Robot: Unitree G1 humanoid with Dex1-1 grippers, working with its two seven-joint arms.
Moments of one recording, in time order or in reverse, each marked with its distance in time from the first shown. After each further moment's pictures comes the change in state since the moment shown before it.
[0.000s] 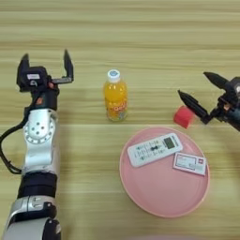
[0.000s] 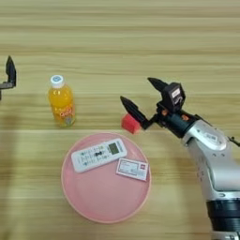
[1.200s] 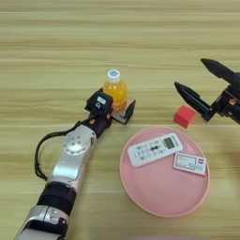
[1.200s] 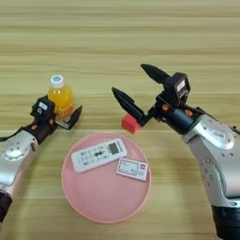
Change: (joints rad) left arm 0.092 -0.038 -0.326 -0.070 0.028 0.229 -0.340; right arm 0.028 -0.015 -0.039 -0.294 0.142 0.098 -0.008
